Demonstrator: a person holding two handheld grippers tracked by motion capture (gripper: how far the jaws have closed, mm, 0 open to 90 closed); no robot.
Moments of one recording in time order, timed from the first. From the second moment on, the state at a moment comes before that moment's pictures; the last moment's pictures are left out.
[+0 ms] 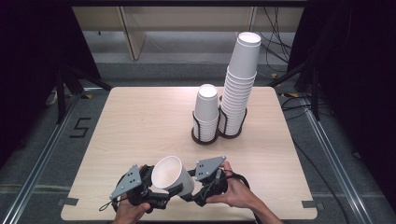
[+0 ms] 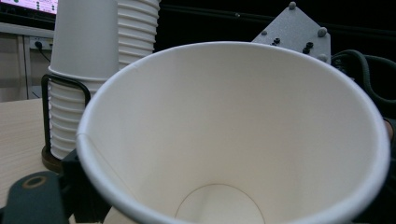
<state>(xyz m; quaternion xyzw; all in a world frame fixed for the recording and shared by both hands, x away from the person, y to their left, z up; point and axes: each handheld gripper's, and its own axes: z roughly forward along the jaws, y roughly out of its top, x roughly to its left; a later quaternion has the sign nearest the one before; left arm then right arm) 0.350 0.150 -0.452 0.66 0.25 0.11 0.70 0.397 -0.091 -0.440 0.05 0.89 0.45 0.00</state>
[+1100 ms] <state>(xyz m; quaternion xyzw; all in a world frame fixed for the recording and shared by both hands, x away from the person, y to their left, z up) 0.376 0.189 -0.459 0.67 0.36 0.26 0.59 0.424 -0.131 -0.444 0.17 0.89 0.43 0.07</state>
